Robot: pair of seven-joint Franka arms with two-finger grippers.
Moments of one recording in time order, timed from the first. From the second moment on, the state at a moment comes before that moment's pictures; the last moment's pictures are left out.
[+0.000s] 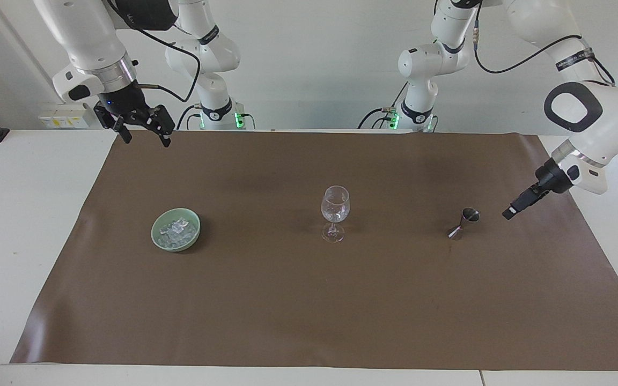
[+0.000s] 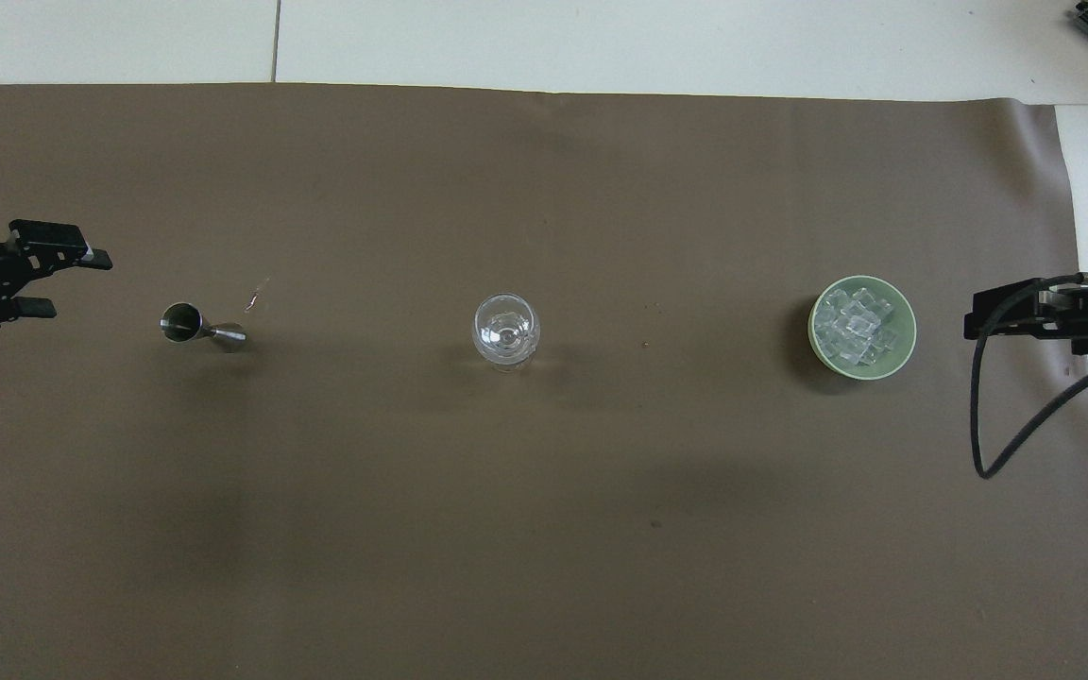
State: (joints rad) left arm 0.15 0.09 0.00 -1.86 -0.34 2.02 -0.12; right arm 0.06 -0.08 -0.07 -1.68 0.01 1.60 0.15
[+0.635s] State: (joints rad) left arm -0.03 -0.11 -0.01 -1.75 -0.14 1.90 -0.10; right arm 0.06 -0.09 -0.07 -1.69 0.01 1.60 0.15
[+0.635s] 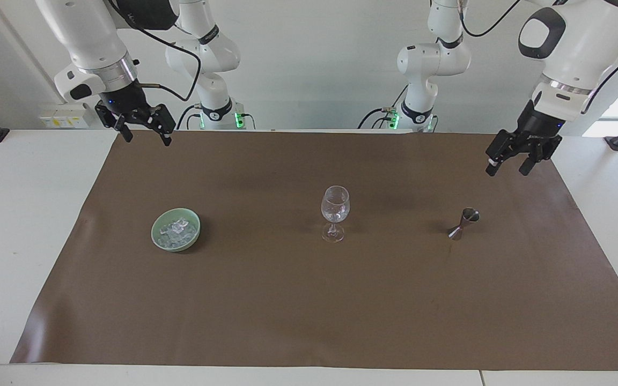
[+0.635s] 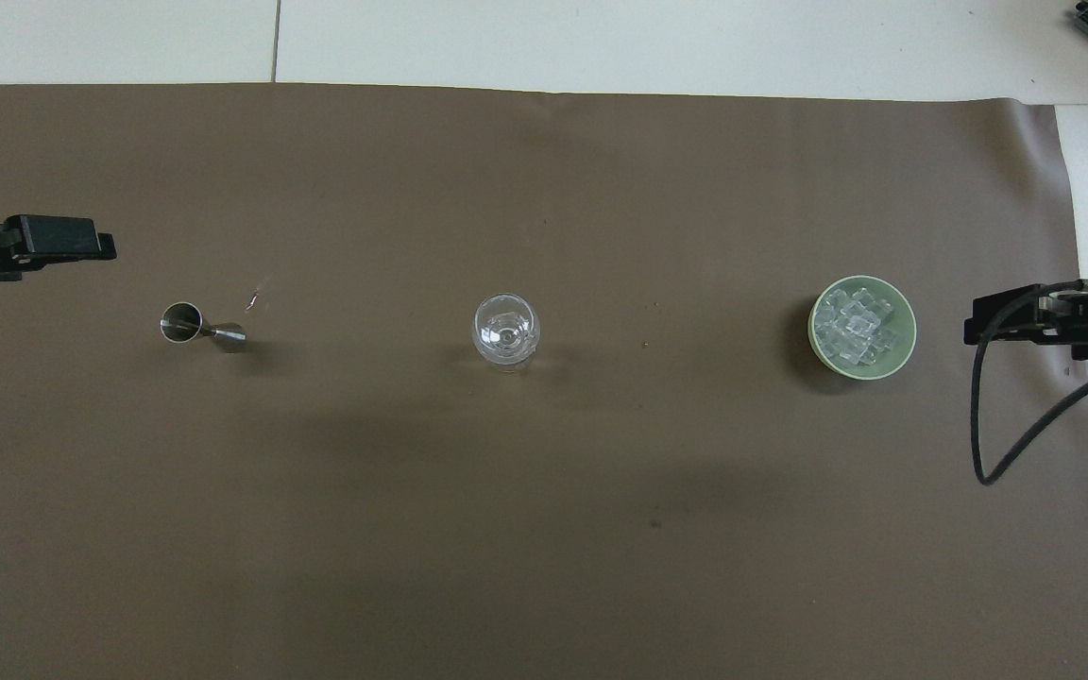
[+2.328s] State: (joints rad) left arm -0.03 -0.01 0.00 -1.49 -0.09 1.50 0.01; right arm 0.05 -0.11 -0.07 -1.68 0.04 1.59 0.16
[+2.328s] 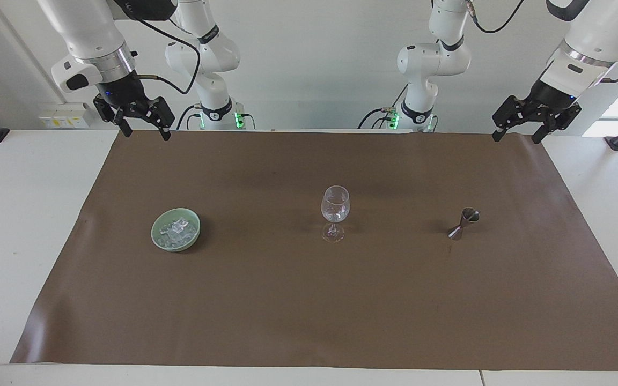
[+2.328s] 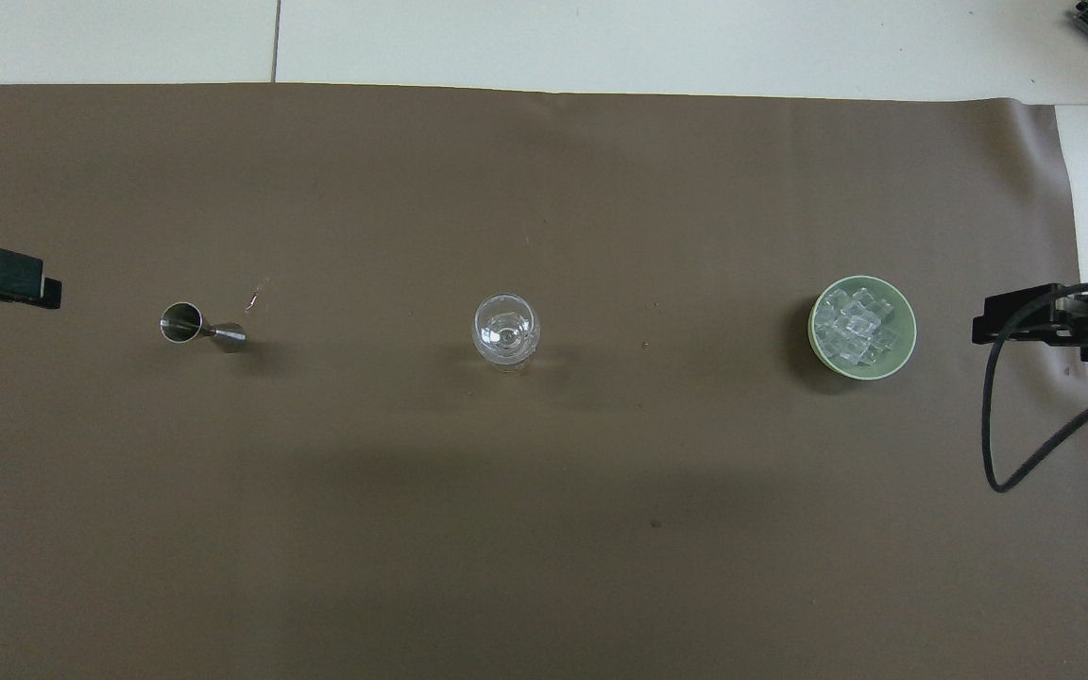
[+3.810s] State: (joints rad) left arm -0.02 -0.03 0.00 -1.53 -0.06 1.51 0.03; right arm 0.03 0.07 -0.08 -2.11 -0.05 2.31 -0.09
